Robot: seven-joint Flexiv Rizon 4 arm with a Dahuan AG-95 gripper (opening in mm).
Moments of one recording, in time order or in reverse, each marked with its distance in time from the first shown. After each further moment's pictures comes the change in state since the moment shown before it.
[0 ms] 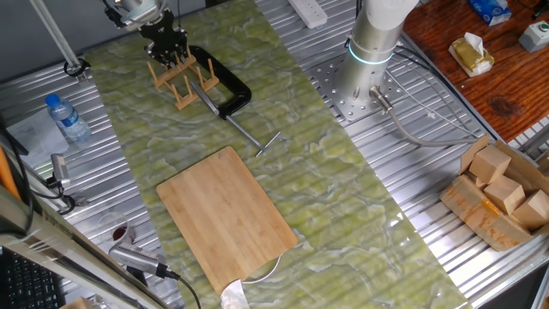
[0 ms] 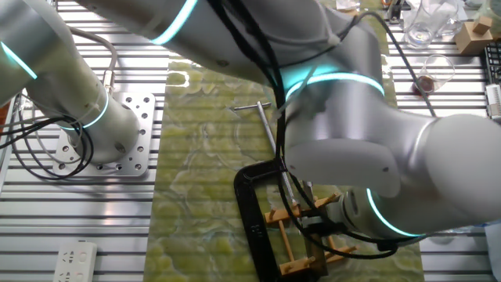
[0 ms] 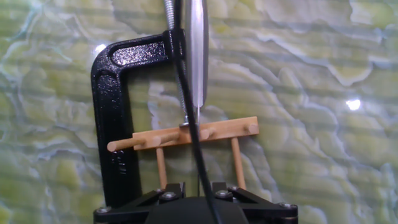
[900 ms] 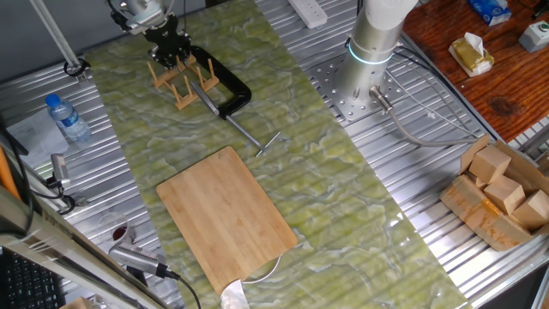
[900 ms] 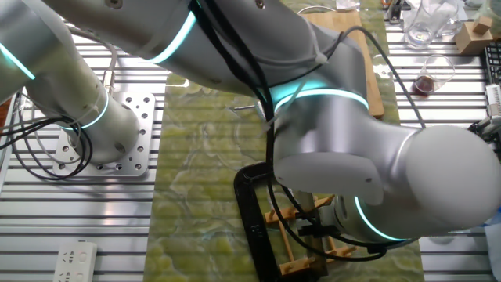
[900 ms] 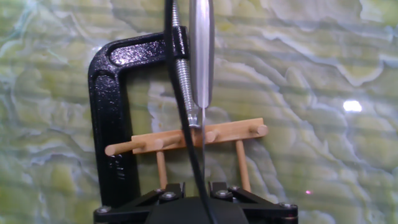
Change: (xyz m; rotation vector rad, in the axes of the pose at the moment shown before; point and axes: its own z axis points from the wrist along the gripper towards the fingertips) arm -0.001 0.002 0.018 0.018 -0.013 0.004
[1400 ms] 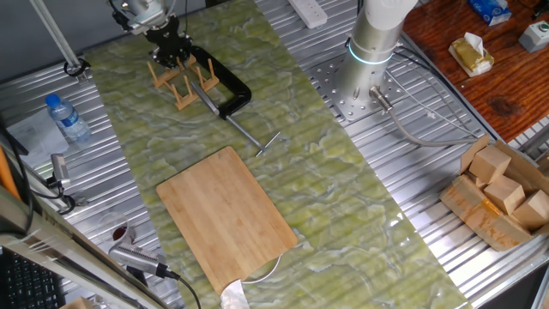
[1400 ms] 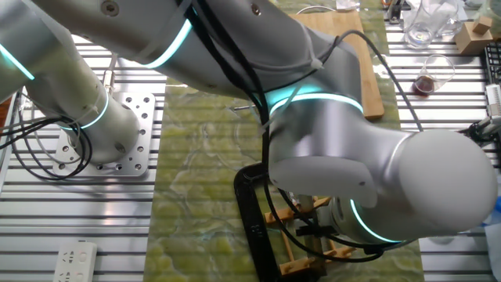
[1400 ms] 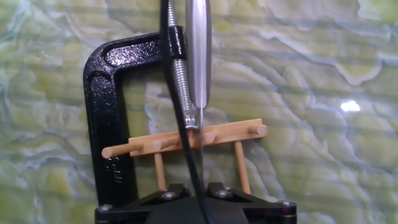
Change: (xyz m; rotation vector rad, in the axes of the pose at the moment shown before) arm 0.000 0.002 0.002 0.002 0.003 0.010
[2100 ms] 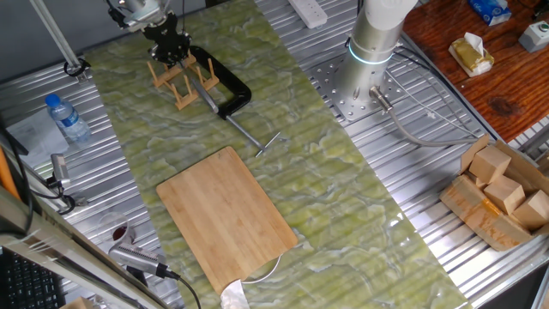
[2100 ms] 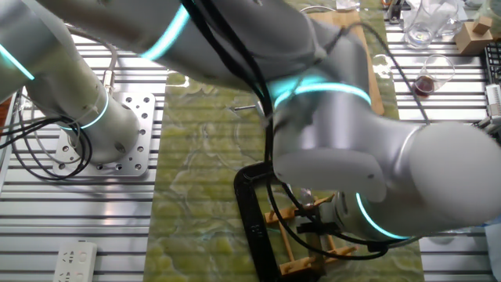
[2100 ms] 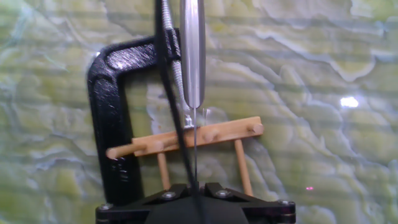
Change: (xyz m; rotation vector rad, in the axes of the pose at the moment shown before) arm -0.004 0.005 -0.024 -0.006 -0.001 0.023
